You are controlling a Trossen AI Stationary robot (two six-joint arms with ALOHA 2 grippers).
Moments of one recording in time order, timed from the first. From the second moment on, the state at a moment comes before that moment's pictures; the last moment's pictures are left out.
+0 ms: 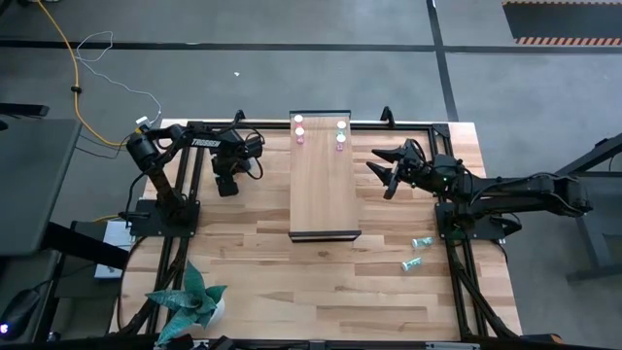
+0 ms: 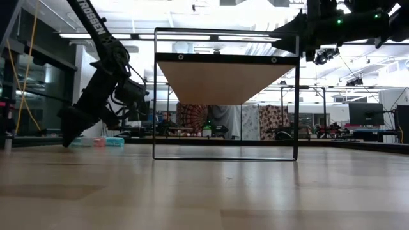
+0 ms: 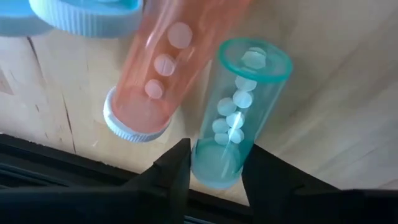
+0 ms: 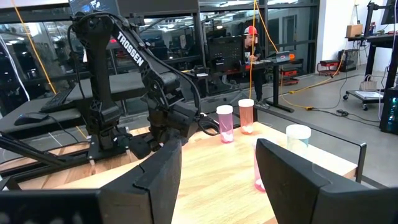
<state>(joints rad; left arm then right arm) 0.82 1.75 0.85 -1.01 -0.30 0.30 -0.21 0.82 0.34 0.54 0.19 0.09</state>
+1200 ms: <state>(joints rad) 0.38 1.45 1.36 -1.43 -0.14 -0.06 -0.21 0.82 0.34 0.55 -0.07 0.10</state>
